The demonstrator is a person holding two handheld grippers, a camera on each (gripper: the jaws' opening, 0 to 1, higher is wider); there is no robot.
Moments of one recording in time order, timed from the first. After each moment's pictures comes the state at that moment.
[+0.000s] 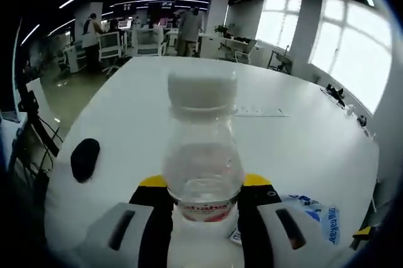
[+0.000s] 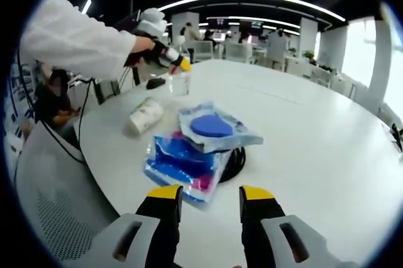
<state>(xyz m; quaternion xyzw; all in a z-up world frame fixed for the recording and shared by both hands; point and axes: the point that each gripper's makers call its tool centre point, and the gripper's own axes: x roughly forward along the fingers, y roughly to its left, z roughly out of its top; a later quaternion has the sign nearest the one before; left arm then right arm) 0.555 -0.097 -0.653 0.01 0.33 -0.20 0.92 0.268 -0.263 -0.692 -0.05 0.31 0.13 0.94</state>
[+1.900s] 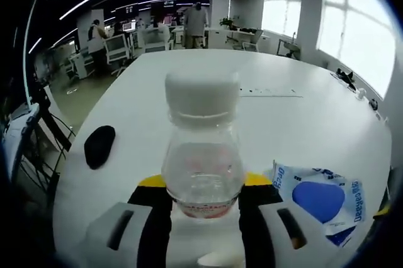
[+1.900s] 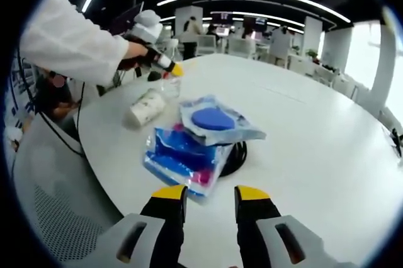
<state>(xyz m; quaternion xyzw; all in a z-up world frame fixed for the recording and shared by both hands) 0.535 -0.067 -0.689 0.04 0.34 -0.17 0.92 0.265 -0.264 -0.699 -0.06 0.33 0.14 0.93</state>
